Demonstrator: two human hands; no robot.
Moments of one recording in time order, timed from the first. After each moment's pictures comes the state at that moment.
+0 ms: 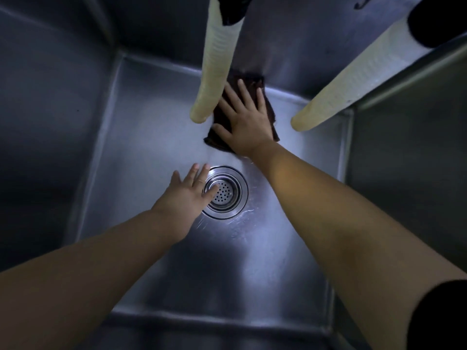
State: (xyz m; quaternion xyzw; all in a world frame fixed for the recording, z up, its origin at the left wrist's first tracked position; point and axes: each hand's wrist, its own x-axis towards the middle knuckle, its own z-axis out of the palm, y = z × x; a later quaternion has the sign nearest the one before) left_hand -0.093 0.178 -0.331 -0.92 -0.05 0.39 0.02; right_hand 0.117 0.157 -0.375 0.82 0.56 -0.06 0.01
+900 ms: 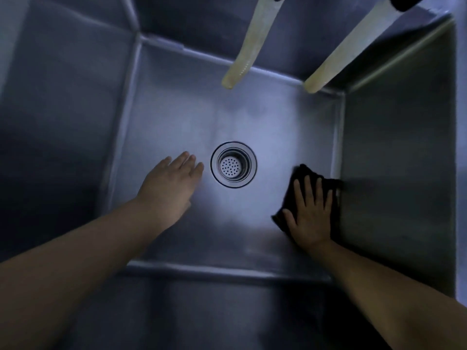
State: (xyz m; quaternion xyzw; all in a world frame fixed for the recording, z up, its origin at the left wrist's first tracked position) left_hand -0.175 0.189 -0.273 -0.95 -0.11 0.29 -0.04; right_hand -0.006 -0.096 -0.354 0.91 0.39 -0.12 0.09
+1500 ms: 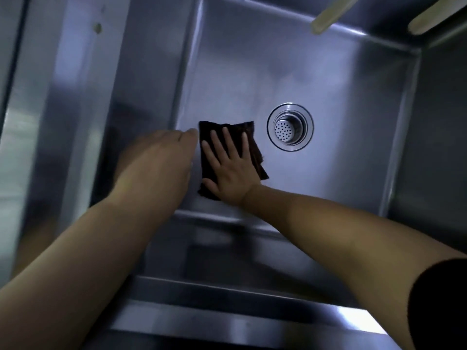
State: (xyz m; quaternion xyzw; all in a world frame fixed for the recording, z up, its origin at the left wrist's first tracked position) left_hand -0.285 0.216 -0.194 -0.95 -0.28 0.13 -0.08; right_hand -0.179 0.107 -0.370 0.76 0.63 -0.15 0.08
